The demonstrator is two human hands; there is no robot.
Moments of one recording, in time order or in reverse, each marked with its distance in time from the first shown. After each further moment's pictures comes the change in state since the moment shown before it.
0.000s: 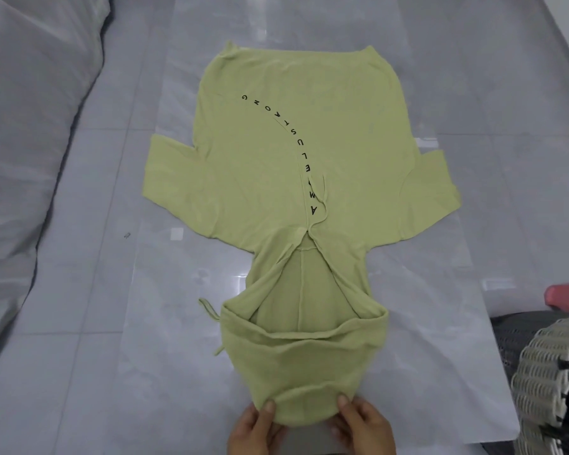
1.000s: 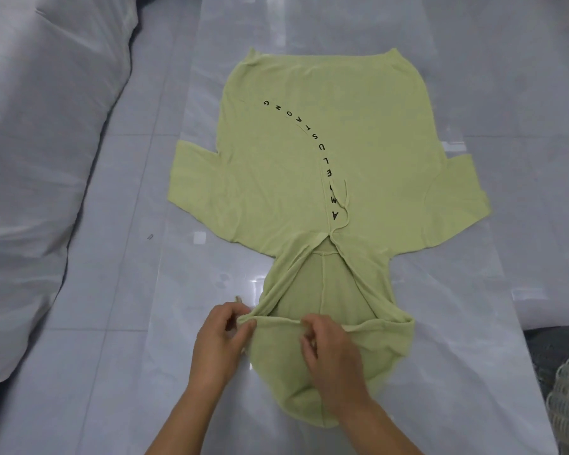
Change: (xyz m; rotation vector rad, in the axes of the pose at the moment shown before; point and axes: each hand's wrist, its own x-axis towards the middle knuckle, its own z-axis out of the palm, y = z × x) left_hand 0.022 0.140 0.001 0.801 0.041 0.867; right_hand 0.008 -0.083 0.091 -0.788 0.061 -1.205
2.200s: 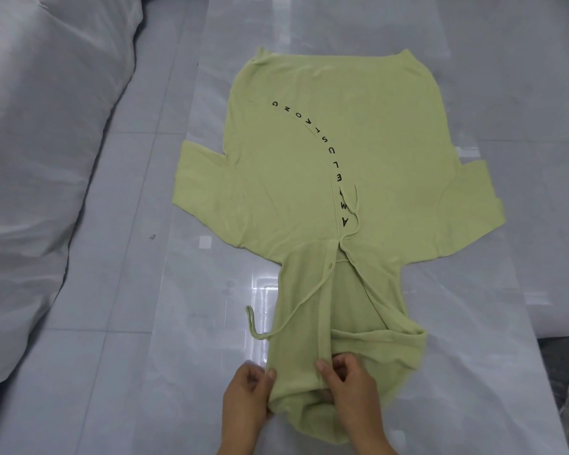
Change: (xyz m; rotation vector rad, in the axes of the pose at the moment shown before) left_hand -0.044 -0.035 0.040 -0.136 -0.031 -0.539; right_hand -0.023 0.014 0.003 0.424 -0.192 0.771
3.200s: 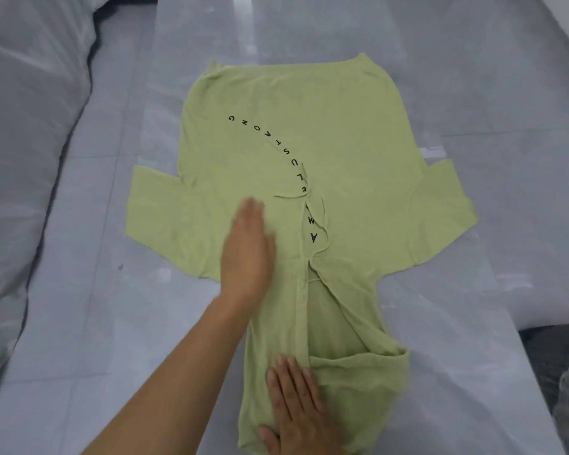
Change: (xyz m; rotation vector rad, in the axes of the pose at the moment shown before) left_hand 0.092 0.207 0.048 0.541 0.247 1.036; right_hand 0.024 0.027 0.052 -0.792 0.179 -0.864
